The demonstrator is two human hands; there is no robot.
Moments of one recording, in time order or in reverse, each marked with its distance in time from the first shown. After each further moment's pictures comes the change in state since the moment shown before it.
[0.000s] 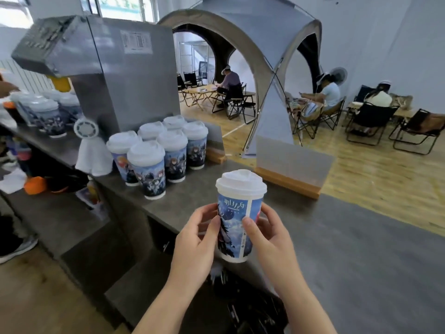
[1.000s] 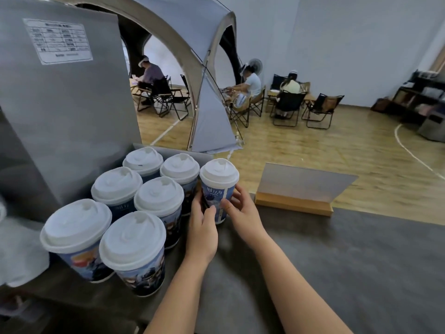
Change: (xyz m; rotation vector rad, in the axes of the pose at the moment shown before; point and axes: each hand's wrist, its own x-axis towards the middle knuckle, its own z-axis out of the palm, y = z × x) left_hand 0.248 -0.069 -0.007 -0.188 -0.254 -0.111; right_hand 0.237 0.041 0.103 -0.165 0.267 0.038
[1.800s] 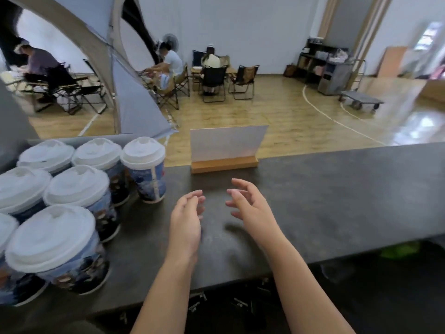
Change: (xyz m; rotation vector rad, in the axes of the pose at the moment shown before) left_hand -0.081 0.018 0.046 -0.116 -0.239 -0.286; right_hand -0.139 -0.010 -0.087 0.047 0.376 0.073
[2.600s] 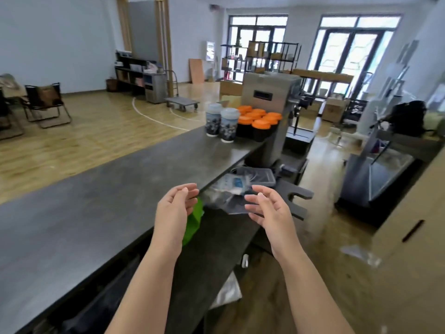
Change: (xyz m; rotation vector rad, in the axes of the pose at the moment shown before) left_hand -0.254 -0.094 0.474 0.097 -0.809 -0.009; right_hand -0.224 -0.005 -0.538 0.052 0.952 0.025
